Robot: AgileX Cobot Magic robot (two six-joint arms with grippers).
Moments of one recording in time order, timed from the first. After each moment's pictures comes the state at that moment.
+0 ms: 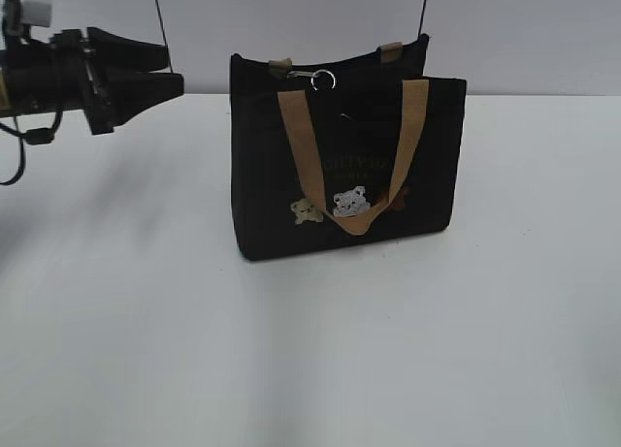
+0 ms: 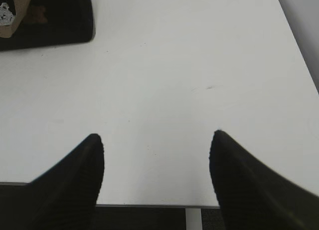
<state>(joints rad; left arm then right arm) 0.05 1.97 -1.10 1.32 -1.21 -0.59 -0.07 -0.01 -0.47 0.09 1.09 -0.15</state>
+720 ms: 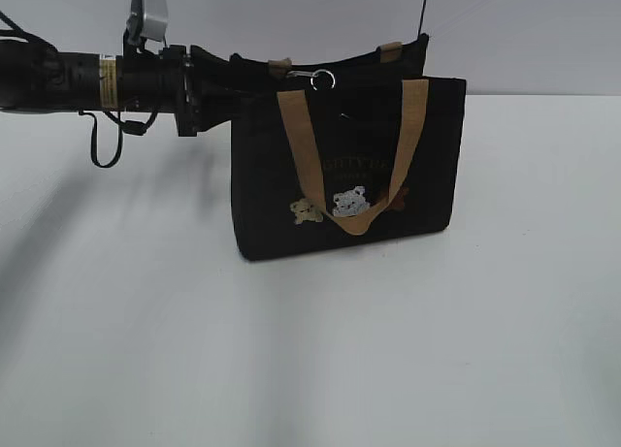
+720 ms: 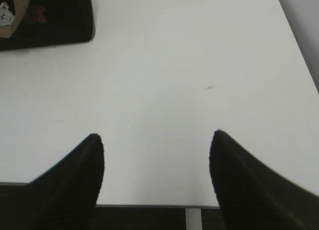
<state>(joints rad) -0.11 2.31 -1.58 1.48 -1.21 -0.82 -0.07 -0.01 -0.47 0.09 1.09 -0.15</state>
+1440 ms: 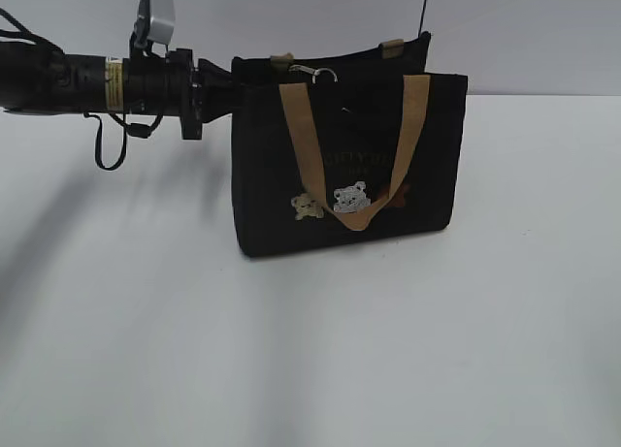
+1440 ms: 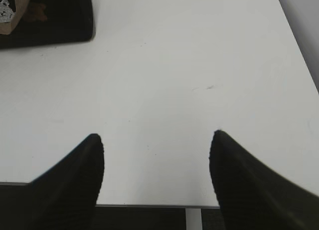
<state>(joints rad) -0.13 2.31 -1.58 1.48 -1.21 -0.82 -0.07 -0.01 -0.47 0.09 1.09 -0.15</state>
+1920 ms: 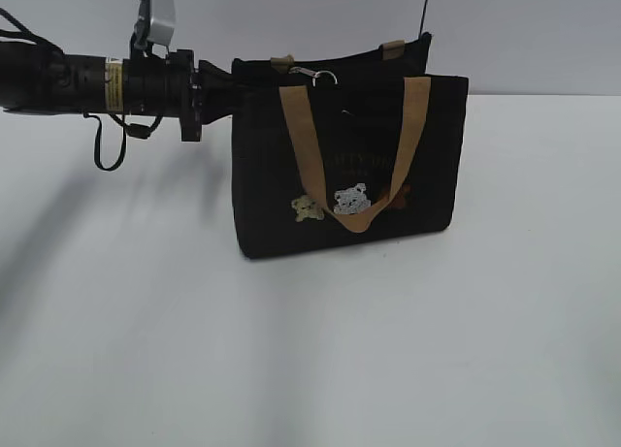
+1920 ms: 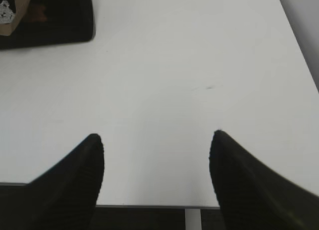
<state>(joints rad) -0.13 2.31 -1.58 1.50 -1.22 -0.82 -0.07 -0.01 -0.47 0.09 1.09 -0.15</state>
